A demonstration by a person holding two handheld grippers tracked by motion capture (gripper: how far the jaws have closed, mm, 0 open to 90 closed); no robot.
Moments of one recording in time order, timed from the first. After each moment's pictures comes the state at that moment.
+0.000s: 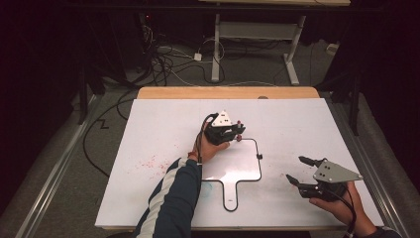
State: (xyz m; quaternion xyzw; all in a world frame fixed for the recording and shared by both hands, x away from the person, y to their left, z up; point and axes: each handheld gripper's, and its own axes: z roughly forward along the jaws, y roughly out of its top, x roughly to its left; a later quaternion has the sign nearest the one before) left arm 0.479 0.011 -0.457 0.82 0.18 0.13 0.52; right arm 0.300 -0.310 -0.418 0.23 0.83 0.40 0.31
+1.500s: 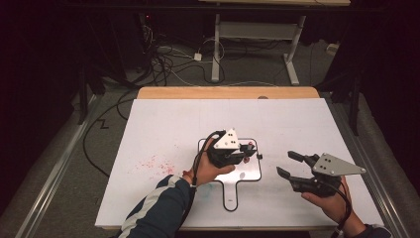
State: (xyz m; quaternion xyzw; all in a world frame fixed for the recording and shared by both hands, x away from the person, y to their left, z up) left arm 0.382 0.001 -0.413 0.84 0.10 0.09 0.53; right arm 0.300 -0.284 -0.396 0.25 0.79 0.50 0.25
